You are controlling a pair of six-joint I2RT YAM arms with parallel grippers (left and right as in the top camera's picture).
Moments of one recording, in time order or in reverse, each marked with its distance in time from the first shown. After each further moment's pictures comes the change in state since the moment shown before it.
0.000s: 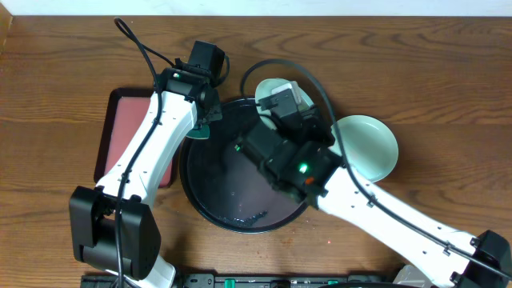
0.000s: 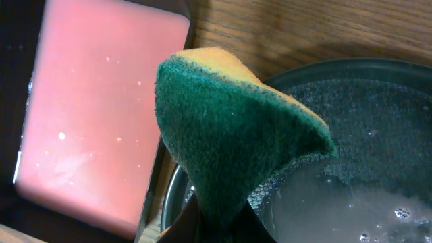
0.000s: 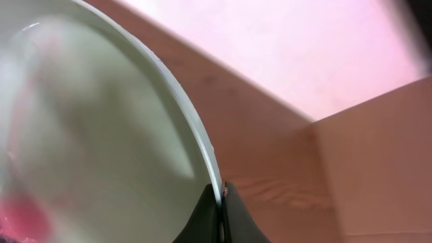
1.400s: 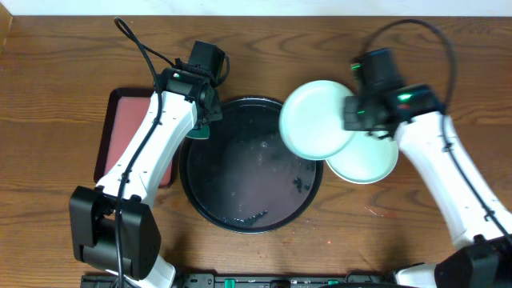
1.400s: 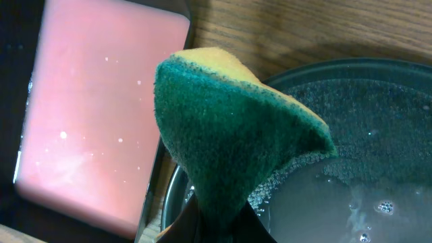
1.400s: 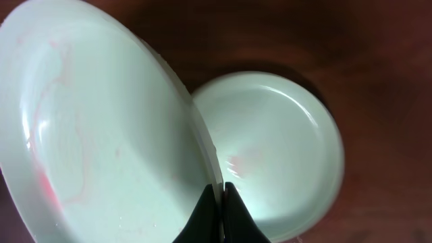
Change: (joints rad) left arm 0.000 0.000 0.000 0.000 0.000 0.000; right arm -0.740 0.000 -0.001 -0.131 -1.046 0.048
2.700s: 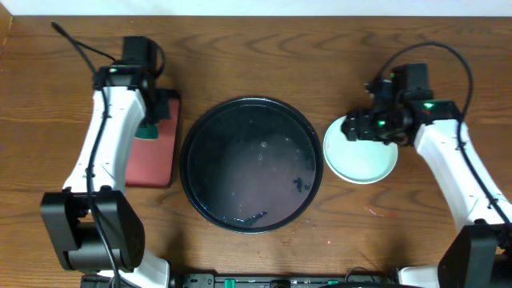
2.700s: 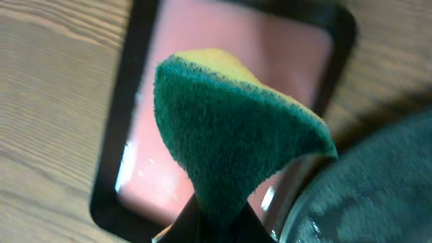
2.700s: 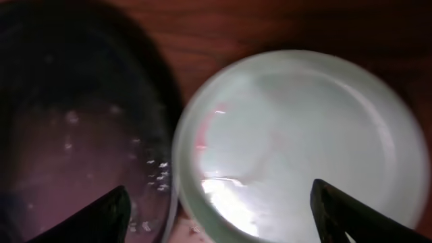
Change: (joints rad) left arm 0.305 -0.001 -0.003 0.000 -0.003 0.285; right arm -0.126 -0.002 -0.206 0.200 -0.321 -0.183
